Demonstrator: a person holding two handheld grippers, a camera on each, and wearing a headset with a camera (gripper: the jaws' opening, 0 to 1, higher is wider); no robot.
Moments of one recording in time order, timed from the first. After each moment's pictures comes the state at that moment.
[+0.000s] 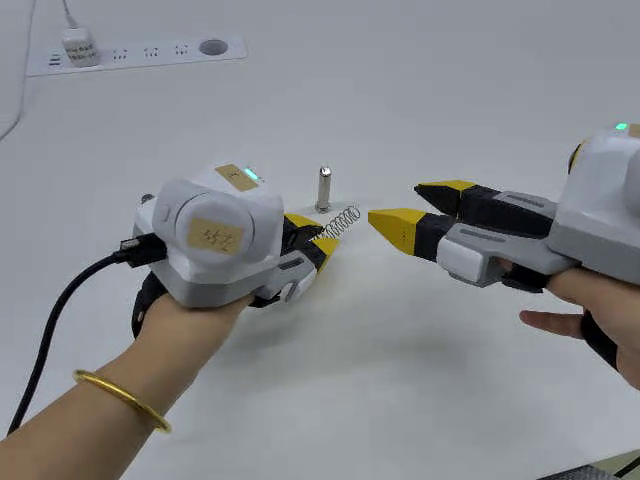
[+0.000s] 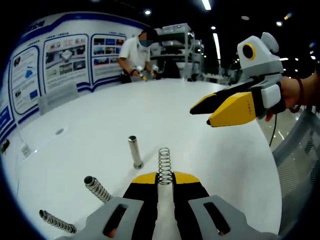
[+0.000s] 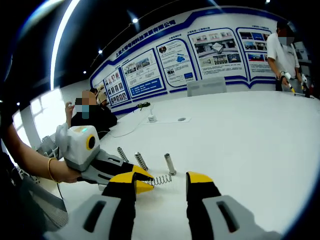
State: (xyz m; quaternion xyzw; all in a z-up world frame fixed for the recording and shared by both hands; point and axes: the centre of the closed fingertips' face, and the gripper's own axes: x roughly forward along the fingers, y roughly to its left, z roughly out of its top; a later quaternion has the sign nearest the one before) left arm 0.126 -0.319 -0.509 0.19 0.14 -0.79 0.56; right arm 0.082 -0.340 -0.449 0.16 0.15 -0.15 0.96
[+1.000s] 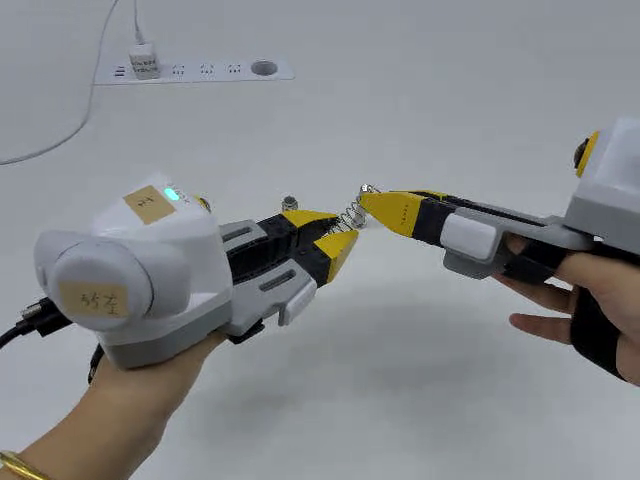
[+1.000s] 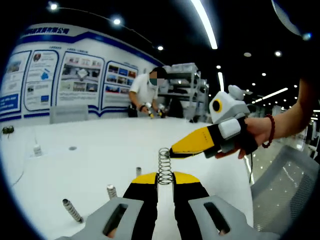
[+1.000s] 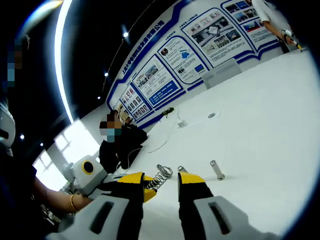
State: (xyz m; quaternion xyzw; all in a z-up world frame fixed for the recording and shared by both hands) left arm 0.135 -0.276 -0.427 0.02 0.09 -0.80 0.59; right arm 0.125 -0.298 -0.412 0.32 0.09 -0.04 0.94
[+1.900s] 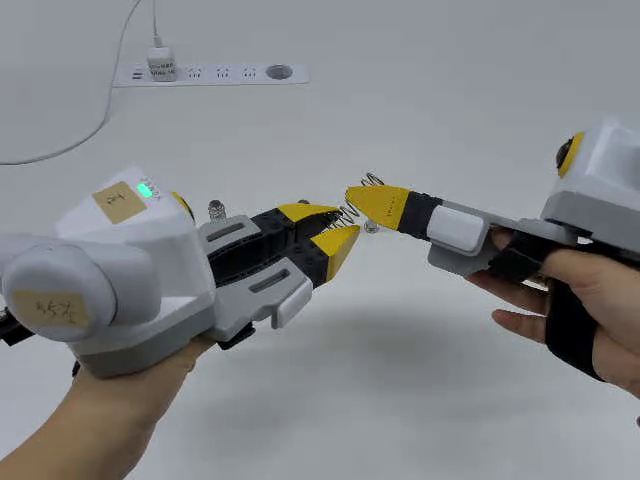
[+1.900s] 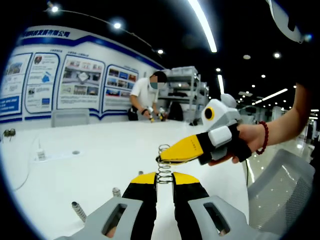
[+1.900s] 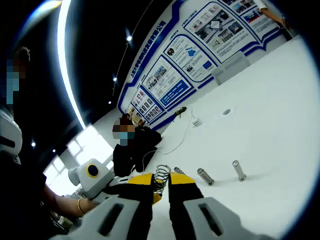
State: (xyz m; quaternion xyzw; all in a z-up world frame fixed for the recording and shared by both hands) left arm 0.139 -0.267 -0.412 0.03 0.09 -0.80 0.59; right arm 0.145 -0.276 -0.398 0.34 0.07 0.01 0.94
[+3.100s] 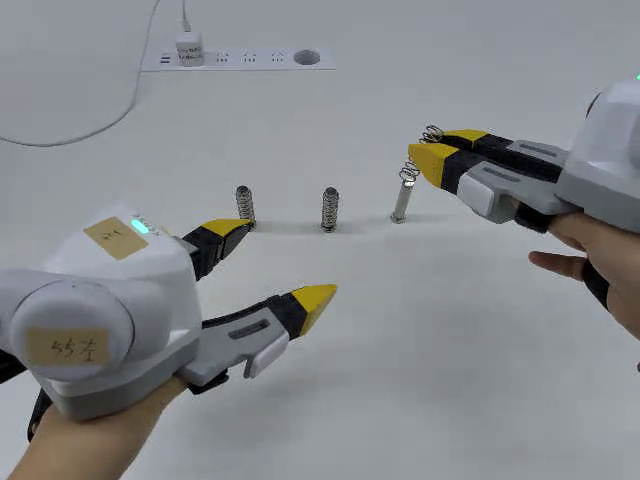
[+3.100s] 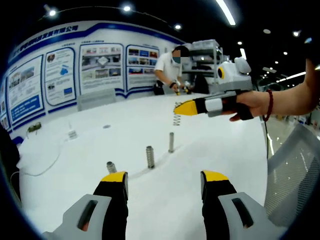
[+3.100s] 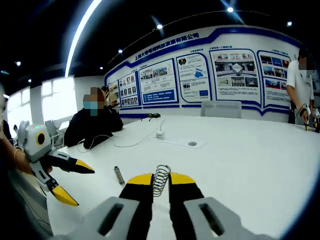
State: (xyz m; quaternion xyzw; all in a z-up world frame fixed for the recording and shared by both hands) left arm 0.189 -0.219 -0.462 0.13 0.13 -0.71 0.67; right arm 0.156 -0.356 -0.419 0.04 0.12 -0.11 0.99
